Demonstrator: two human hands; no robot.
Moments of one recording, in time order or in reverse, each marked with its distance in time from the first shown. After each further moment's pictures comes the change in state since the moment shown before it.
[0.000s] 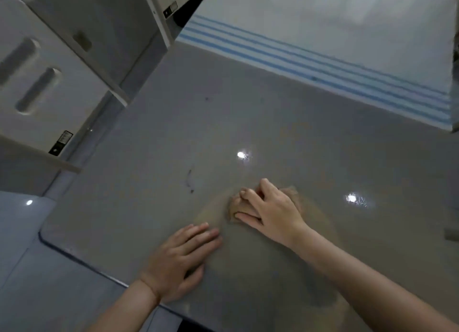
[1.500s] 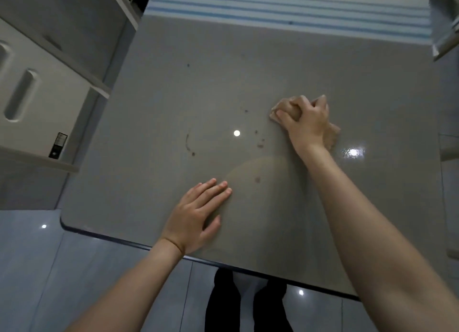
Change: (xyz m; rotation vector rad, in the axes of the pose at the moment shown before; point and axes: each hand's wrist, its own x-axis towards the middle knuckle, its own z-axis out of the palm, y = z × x) left_hand -0.001 0.002 -0.001 -0.035 0.099 0.021; right_hand 0.011 0.050 -0.013 0.099 0.368 0.849
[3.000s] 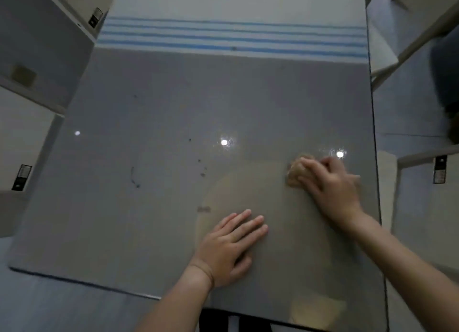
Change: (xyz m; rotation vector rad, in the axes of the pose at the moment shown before) left_hand 0.091 0.132 0.070 0.096 -0.228 0.202; right_hand -0.043 0.160 -0.125 -0.103 -0.154 -0.295
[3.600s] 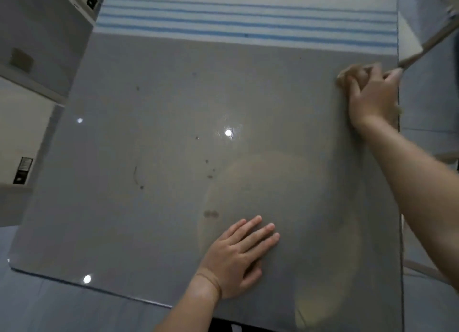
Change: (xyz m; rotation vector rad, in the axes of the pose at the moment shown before) left_hand 0.000 0.000 -0.001 -0.023 -0.040 -0.009; right_hand 0.185 0.059 -0.003 -0.162 0.297 0.517
